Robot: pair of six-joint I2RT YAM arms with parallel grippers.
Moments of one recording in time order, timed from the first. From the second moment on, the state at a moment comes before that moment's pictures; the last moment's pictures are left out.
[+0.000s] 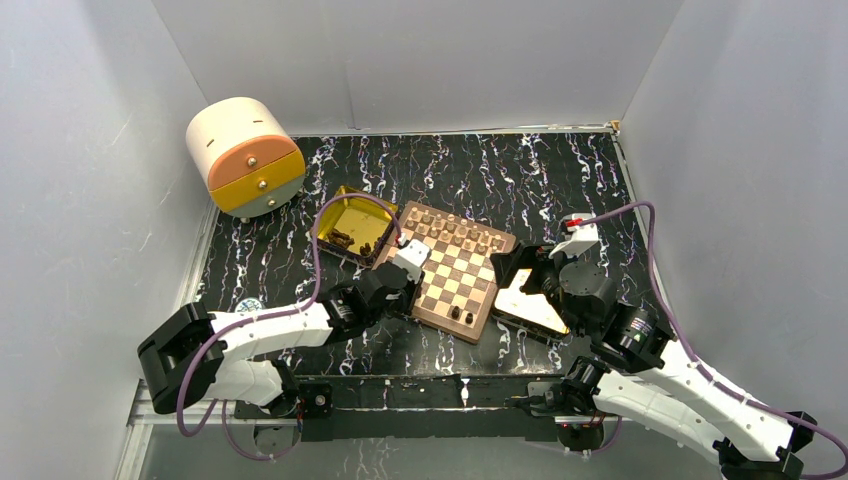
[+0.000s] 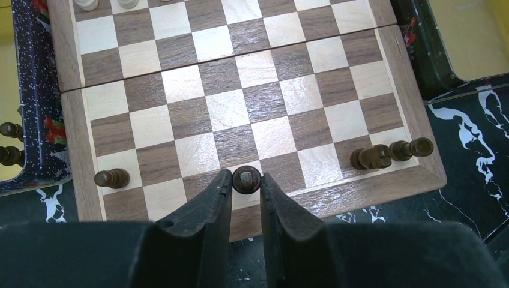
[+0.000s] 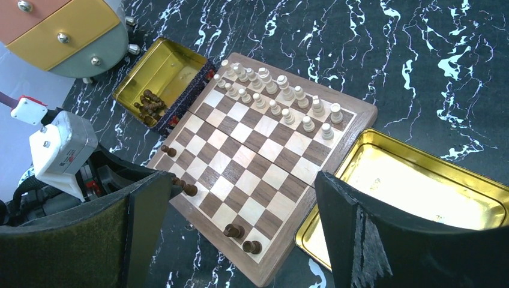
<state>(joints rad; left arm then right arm) -1.03 1.27 0.61 0.09 -0.32 -0.23 0.96 0.56 0.72 -0.46 0.54 0.55</state>
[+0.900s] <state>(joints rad) -1.04 1.29 0.58 0.10 -0.31 -0.23 0.96 0.56 0.72 -0.46 0.55 0.55</state>
